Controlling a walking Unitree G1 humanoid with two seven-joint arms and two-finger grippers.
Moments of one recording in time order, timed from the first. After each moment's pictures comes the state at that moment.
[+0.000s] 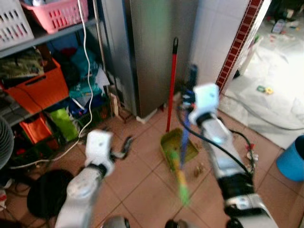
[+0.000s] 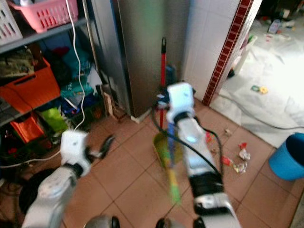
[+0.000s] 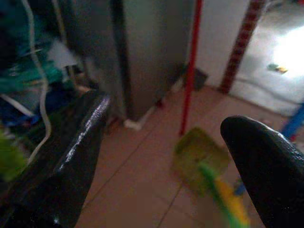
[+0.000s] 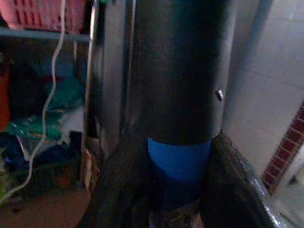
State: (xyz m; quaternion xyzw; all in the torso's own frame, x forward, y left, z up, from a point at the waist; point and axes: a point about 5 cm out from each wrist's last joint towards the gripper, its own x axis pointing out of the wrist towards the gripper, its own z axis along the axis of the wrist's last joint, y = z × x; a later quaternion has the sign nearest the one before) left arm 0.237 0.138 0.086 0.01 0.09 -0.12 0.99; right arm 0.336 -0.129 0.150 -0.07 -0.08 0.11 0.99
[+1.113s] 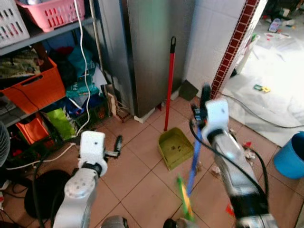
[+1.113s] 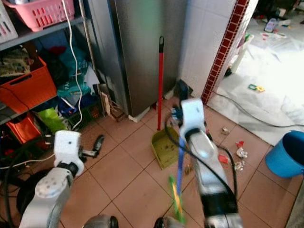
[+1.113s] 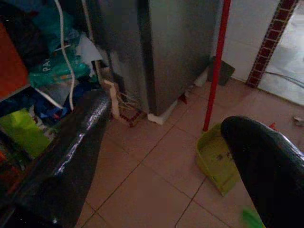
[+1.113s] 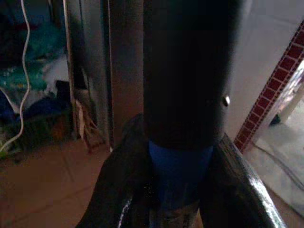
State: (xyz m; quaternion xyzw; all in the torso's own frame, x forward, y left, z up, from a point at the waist) left arm 0.235 0.144 0.092 0.03 0.11 -0.06 0.99; right arm 0.302 -0.160 0.118 -0.07 0.03 0.08 0.99
